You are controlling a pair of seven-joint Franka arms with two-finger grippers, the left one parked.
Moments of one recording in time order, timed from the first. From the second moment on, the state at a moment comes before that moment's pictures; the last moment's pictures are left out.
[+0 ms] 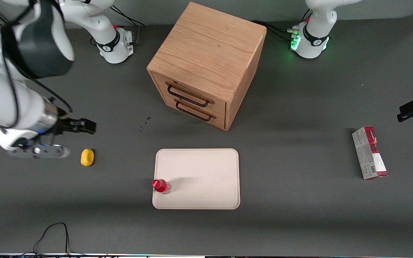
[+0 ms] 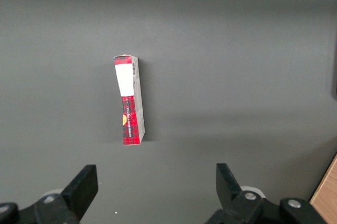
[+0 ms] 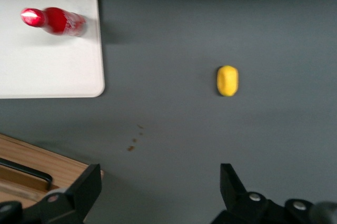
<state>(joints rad) 0.37 0.33 -0.24 -1.22 0.01 1.41 0.15</state>
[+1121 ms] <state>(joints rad) 0.03 0.08 -0.10 -1.52 0.00 1.51 0.00</state>
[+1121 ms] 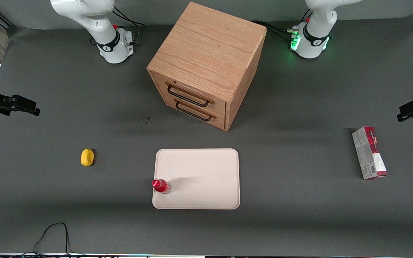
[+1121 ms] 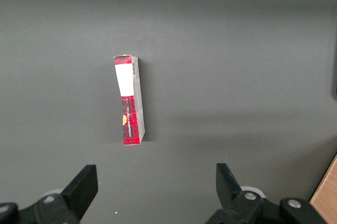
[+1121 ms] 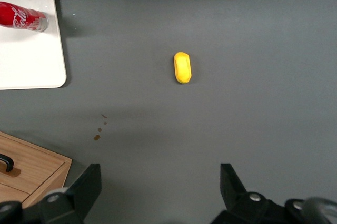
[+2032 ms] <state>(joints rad) 0.06 0.06 -0.12 -1.53 0.00 1.50 0.00</state>
